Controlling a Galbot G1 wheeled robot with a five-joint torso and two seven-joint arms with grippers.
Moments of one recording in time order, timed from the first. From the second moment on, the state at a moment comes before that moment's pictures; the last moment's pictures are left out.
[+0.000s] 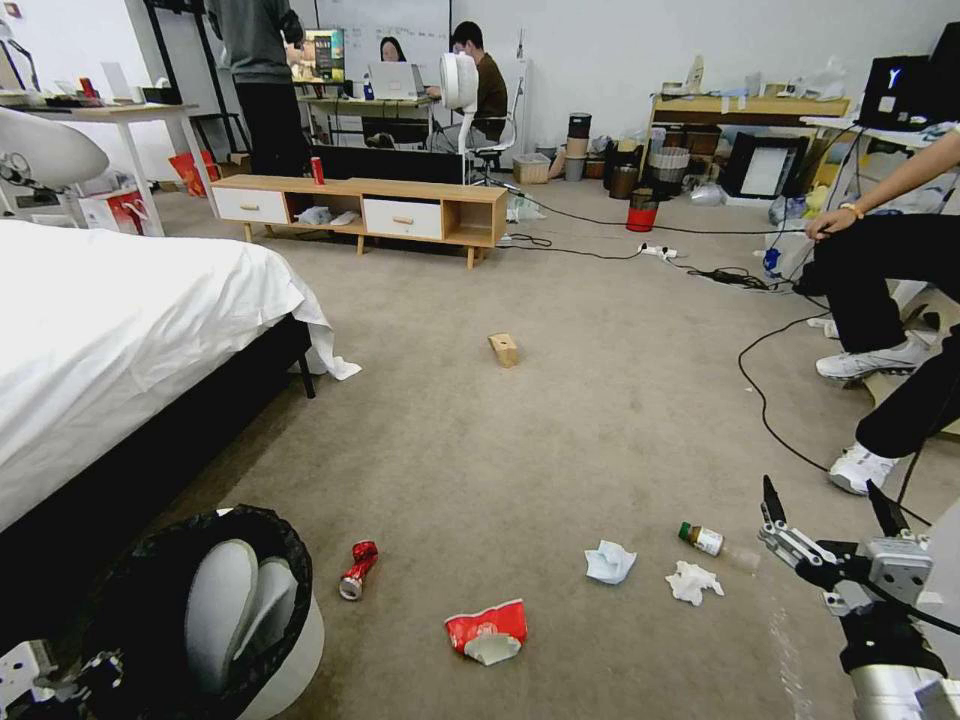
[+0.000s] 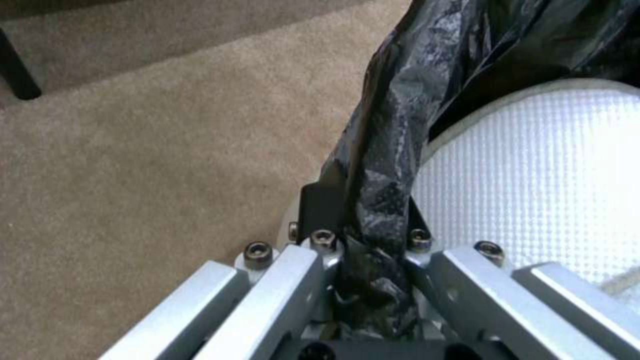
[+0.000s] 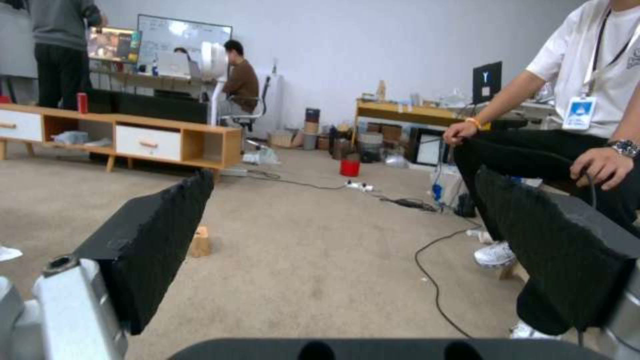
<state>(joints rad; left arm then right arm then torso) 1.70 -1.35 -1.16 -2.21 -1.12 0.74 -0.41 -1.71 1.39 0.85 2.31 0.22 0.06 0.05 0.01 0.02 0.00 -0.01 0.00</state>
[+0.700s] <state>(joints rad) 1.71 -1.34 -1.16 -2.22 -1.13 0.74 -0.41 -1.70 1.30 0.84 2.32 0.25 -0.10 0.08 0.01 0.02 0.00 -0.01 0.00</state>
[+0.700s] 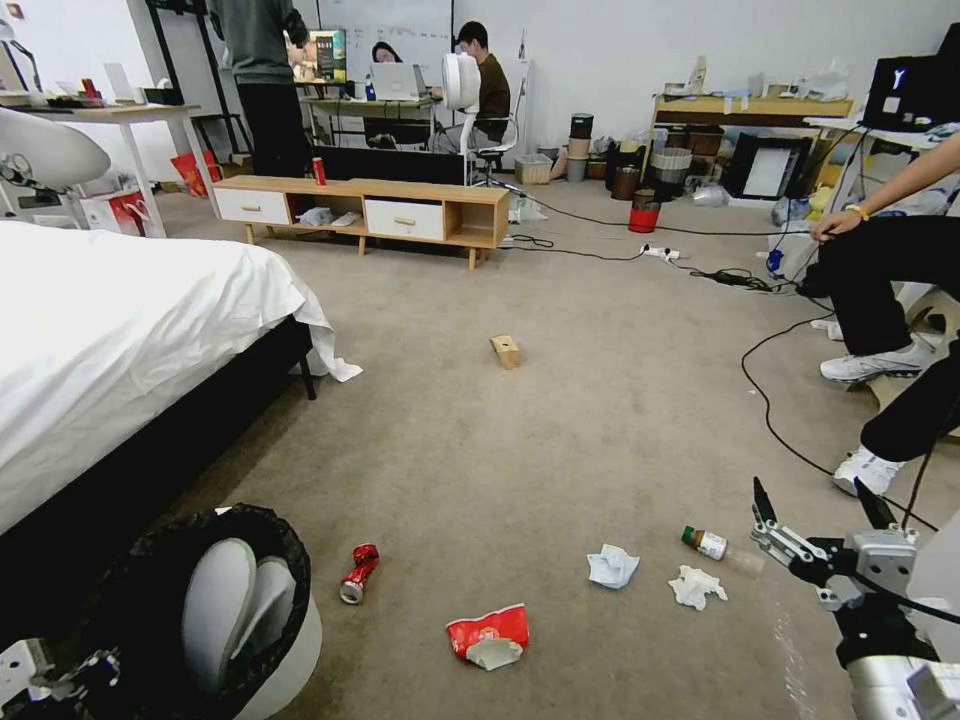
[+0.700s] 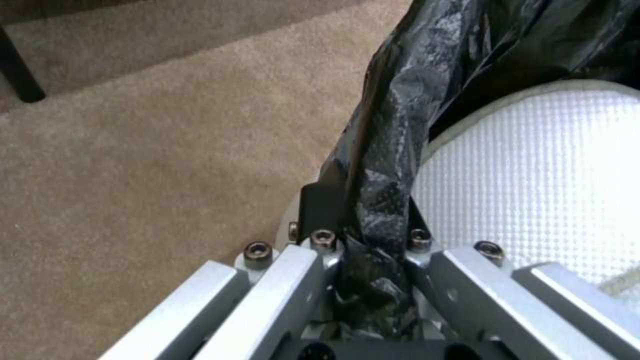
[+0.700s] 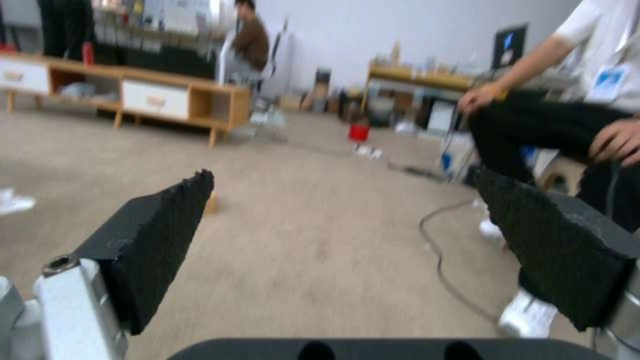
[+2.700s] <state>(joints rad) 1.73 -1.46 -1.11 -2.23 -0.99 0.74 -0.39 -1.00 0.84 -0.12 1.76 0.48 -0.43 -0.02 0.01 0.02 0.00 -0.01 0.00</state>
